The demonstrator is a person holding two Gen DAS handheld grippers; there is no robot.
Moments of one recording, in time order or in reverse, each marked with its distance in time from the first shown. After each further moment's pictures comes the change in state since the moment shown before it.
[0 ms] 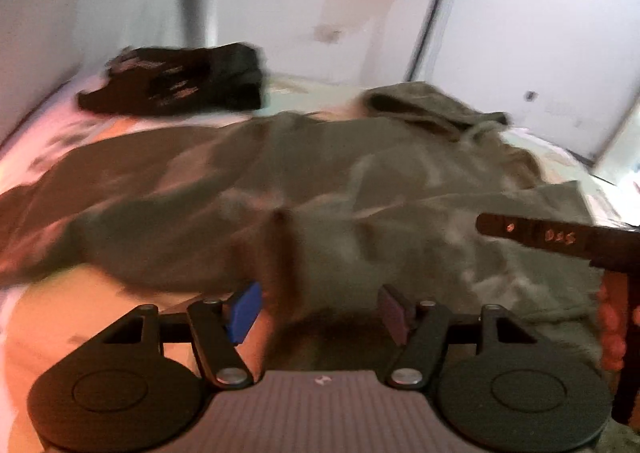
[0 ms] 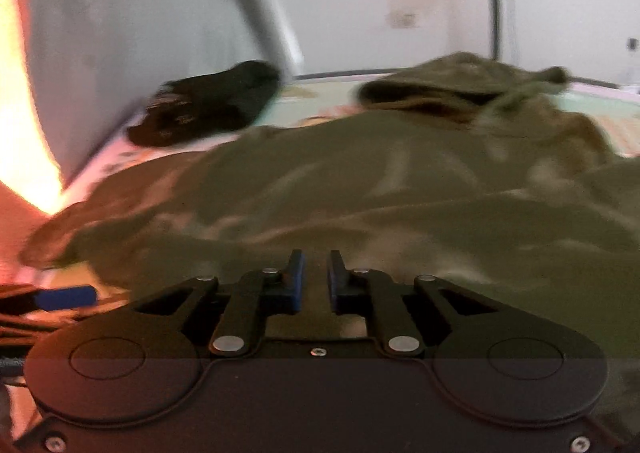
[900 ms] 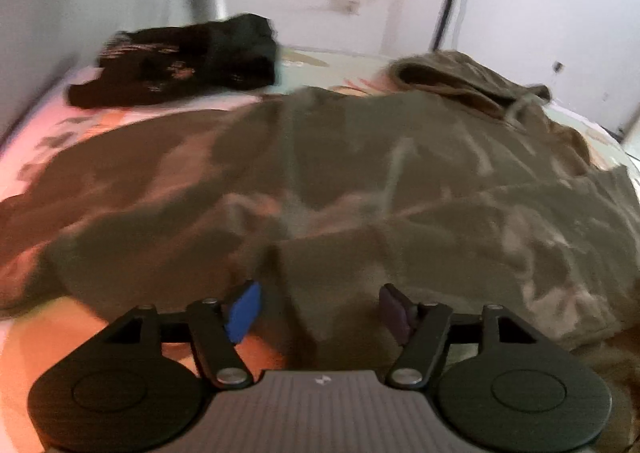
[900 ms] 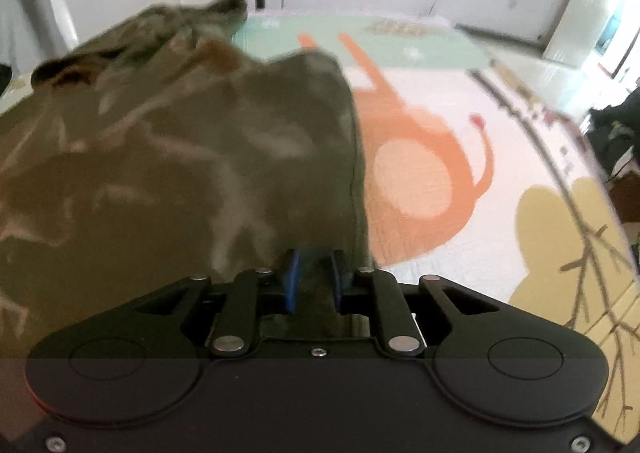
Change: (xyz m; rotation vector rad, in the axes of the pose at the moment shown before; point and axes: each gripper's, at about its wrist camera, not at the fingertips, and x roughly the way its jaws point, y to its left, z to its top) left arm 0.060 0.017 0.017 -0.007 0.075 0.146; right arm -0.052 -0.245 -0.027 0.165 0.119 -0.517
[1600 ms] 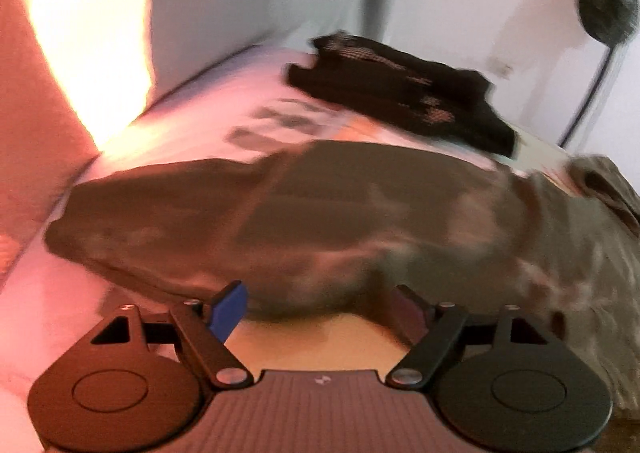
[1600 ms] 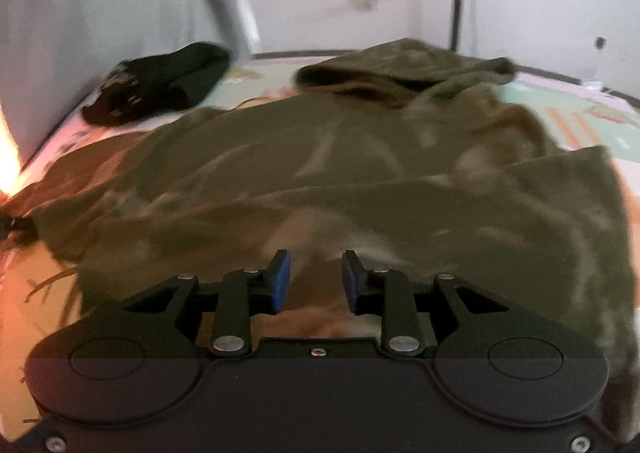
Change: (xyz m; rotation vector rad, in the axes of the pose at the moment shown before) left arm -0.036 0.190 -0.006 -0.331 -0.060 0.223; right arm -0.077 0.209 -0.010 -0.218 -0.051 0.411
